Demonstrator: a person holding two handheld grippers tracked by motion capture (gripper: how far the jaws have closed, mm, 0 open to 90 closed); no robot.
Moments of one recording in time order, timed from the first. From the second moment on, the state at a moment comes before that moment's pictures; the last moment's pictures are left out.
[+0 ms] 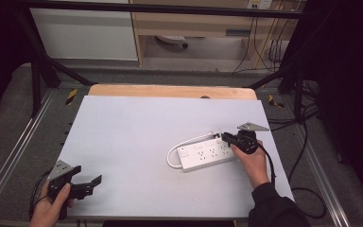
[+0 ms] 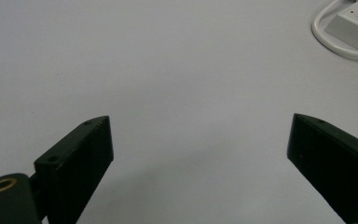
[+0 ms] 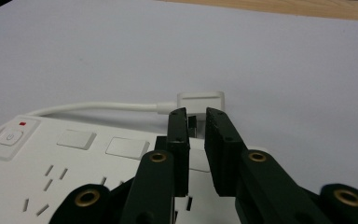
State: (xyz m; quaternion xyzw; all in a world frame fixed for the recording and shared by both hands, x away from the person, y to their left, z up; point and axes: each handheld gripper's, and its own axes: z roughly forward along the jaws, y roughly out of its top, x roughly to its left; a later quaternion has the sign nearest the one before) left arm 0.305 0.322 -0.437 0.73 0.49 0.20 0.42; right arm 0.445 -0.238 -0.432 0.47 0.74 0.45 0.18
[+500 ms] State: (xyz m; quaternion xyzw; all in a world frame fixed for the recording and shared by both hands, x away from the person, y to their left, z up) left arm 0.305 0.322 -0.437 0.73 0.49 0.20 0.42; right arm 0.443 -0.229 -0.440 0.46 0.74 0.46 0.17
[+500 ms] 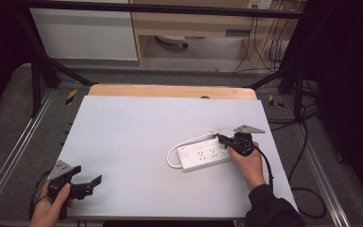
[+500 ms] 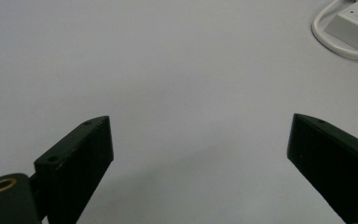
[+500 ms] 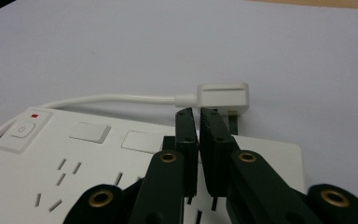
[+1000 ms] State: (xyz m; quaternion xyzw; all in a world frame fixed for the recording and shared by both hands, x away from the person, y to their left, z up) left arm 0.305 0.322 -0.437 0.73 0.49 0.20 0.42; right arm 0.443 -0.226 -0.442 0.46 0.74 0.46 0.17
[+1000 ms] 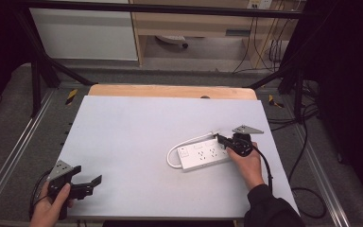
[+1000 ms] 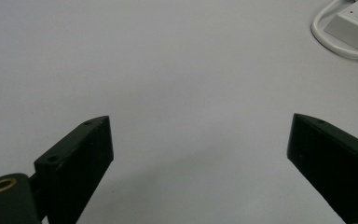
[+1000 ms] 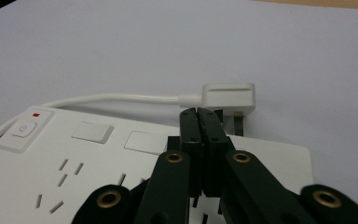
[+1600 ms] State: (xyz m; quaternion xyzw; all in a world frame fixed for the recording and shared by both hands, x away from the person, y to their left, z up) left arm 0.305 0.322 -0.437 0.73 0.49 0.20 0.42; right arm 0.445 -0.224 -0.446 0.46 0.74 0.46 0.17
